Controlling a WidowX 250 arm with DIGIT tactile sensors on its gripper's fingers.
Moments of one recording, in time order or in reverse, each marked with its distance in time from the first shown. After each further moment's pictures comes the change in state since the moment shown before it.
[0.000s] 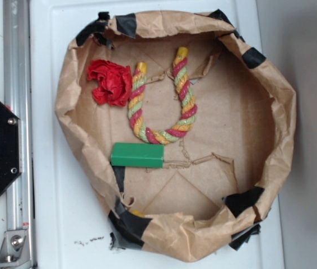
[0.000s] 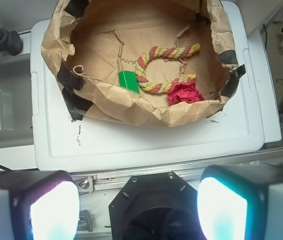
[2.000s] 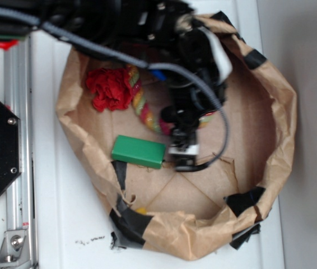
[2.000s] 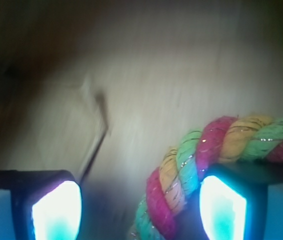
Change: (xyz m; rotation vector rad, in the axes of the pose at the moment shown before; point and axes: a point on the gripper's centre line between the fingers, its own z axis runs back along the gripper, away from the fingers) arm 0.138 0.016 -0.252 -0.388 -0.045 -0.252
